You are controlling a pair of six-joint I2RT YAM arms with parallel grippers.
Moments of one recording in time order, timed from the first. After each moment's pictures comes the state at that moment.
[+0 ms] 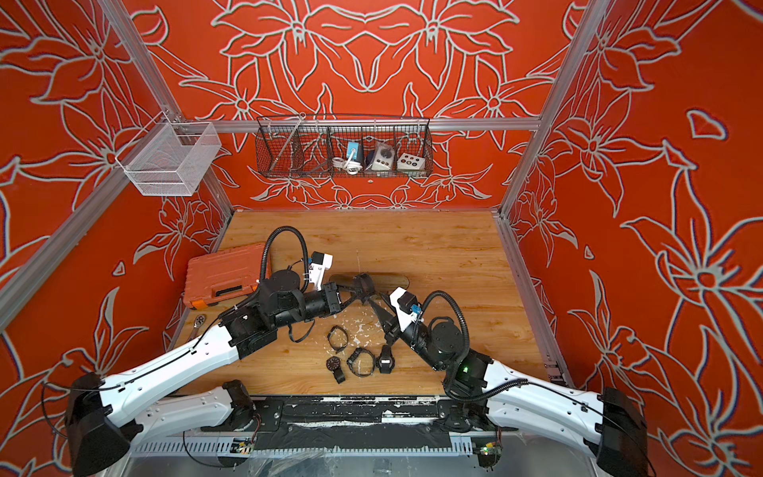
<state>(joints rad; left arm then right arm) -0.77 1.05 0.80 -0.01 0.27 -1.03 1.10 0.77 0.38 0.48 0.23 -0.01</state>
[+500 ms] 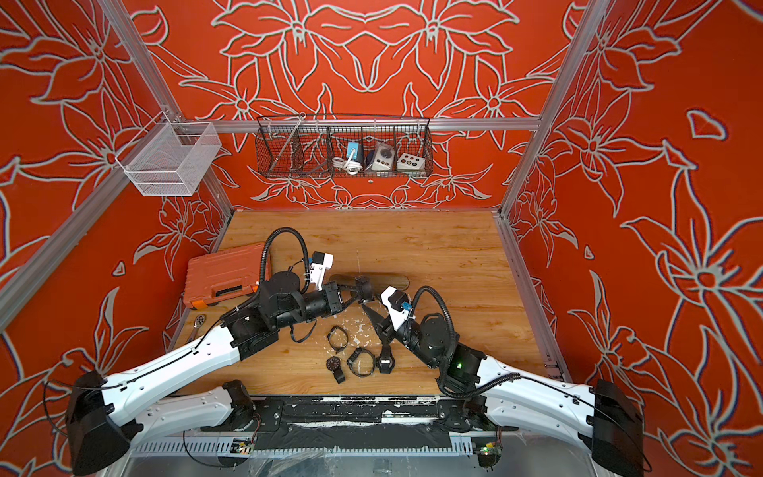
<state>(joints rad) -0.78 1.05 0.78 0.06 0.26 -1.05 1.10 0.83 0.40 0.46 0.20 0.01</state>
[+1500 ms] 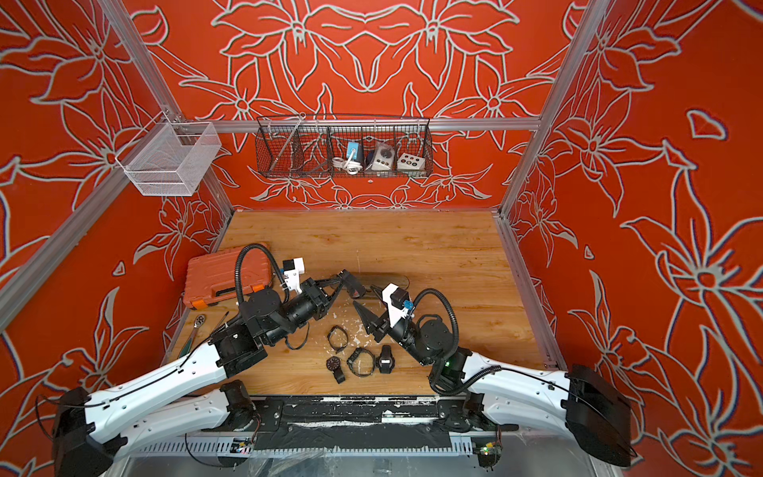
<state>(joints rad) -0.84 0.90 0.65 0.23 -0.09 -1.35 1.10 0.99 0.36 0.82 0.18 0.07</state>
